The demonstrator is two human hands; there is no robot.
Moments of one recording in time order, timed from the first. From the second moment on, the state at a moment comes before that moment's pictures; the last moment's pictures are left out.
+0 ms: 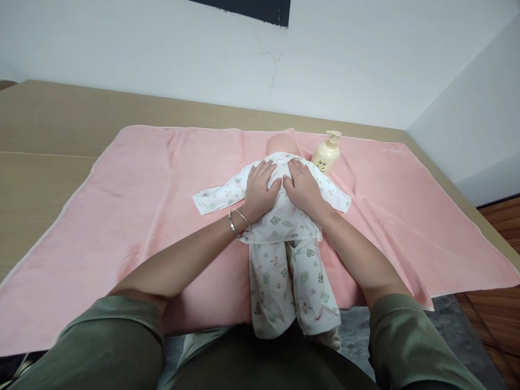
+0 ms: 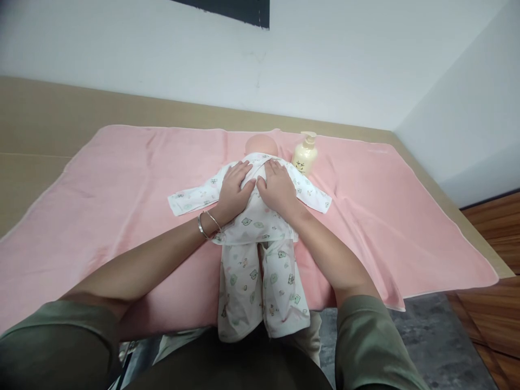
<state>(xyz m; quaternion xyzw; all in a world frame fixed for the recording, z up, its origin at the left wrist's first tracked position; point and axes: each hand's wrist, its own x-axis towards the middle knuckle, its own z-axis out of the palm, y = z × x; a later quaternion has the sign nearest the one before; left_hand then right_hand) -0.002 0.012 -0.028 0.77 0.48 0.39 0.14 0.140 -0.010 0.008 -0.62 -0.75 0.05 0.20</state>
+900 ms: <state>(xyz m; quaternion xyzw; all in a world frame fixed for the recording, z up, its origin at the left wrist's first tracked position) 0.002 0.001 -0.027 0.83 0.44 0.36 -0.01 0.143 -0.018 0.022 -0.62 -0.77 0.06 0.15</state>
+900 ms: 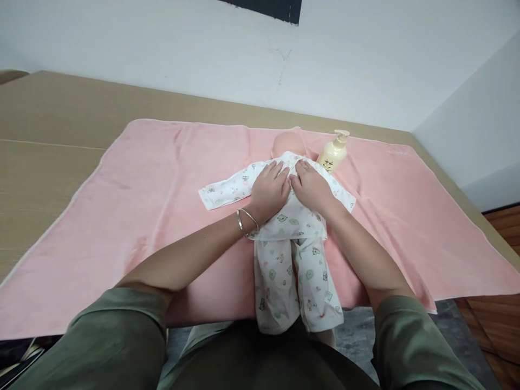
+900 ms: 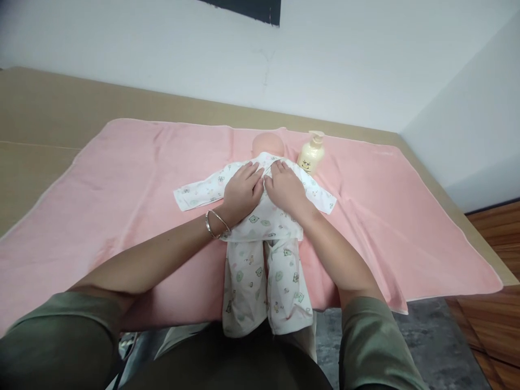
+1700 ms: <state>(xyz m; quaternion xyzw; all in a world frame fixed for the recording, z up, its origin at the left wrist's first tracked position) 0.002 0.006 -0.023 0.84 0.44 0.32 -0.01 0.137 -0.034 0.032 -0.65 -0.75 -0.09 0.09</state>
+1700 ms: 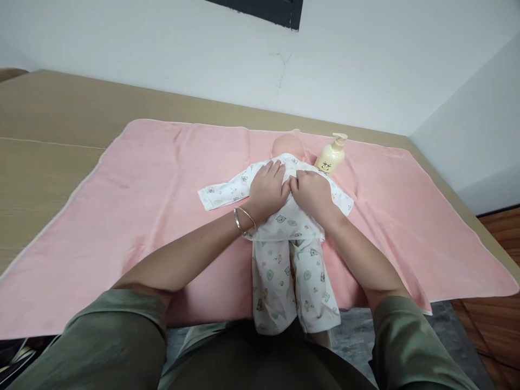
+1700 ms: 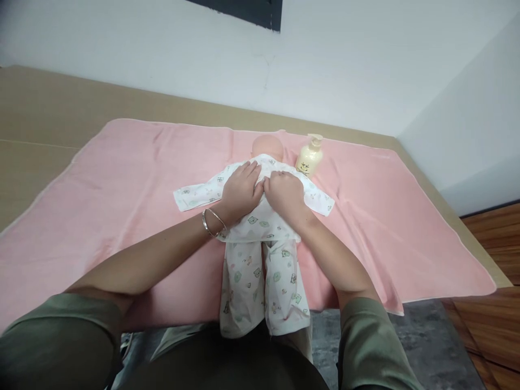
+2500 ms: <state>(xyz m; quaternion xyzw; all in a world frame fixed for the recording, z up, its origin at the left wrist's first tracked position) 0.003 0.000 -0.020 0.84 0.44 0.32 -0.01 0.143 -0.024 0.021 -0.59 -0.79 -0.09 0.12</state>
